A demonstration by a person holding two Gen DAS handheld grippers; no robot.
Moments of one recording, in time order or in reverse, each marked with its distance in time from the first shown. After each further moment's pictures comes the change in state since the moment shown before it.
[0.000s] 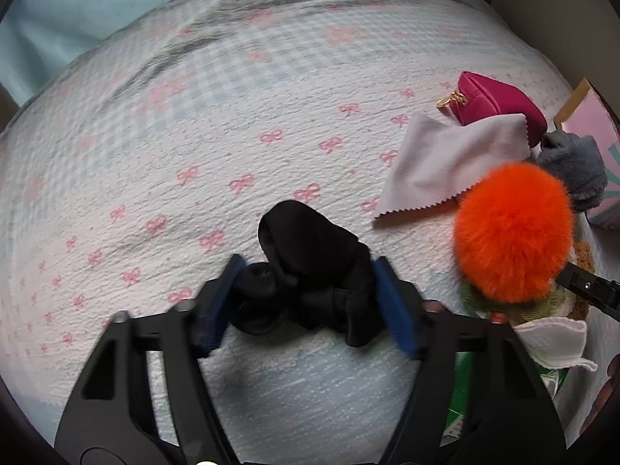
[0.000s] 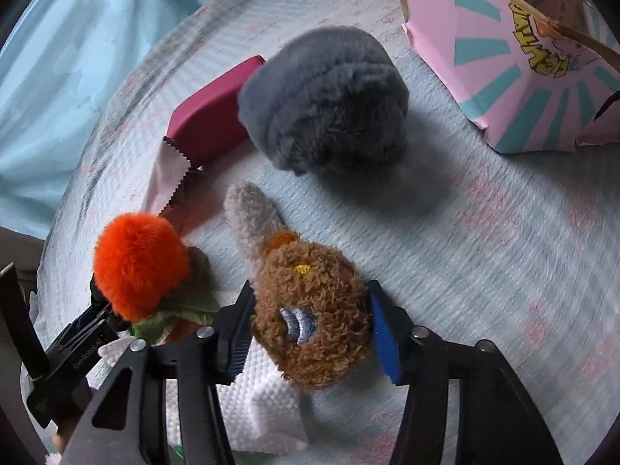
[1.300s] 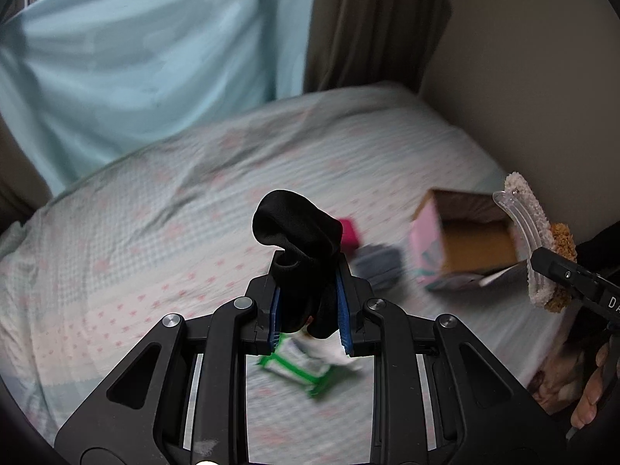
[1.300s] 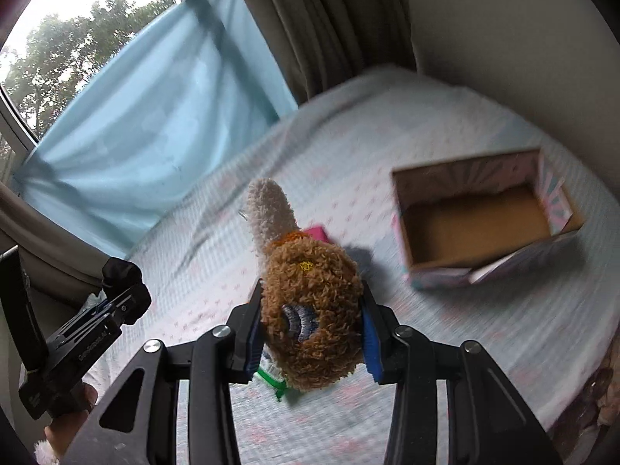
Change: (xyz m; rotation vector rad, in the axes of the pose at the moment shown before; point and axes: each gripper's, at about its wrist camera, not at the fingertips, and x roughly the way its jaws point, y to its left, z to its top) left arm -0.299 -0.135 0.071 0.035 -0.225 -0.072; right arm -0.300 -0.002 0.050 -0.147 -0.240 0.100
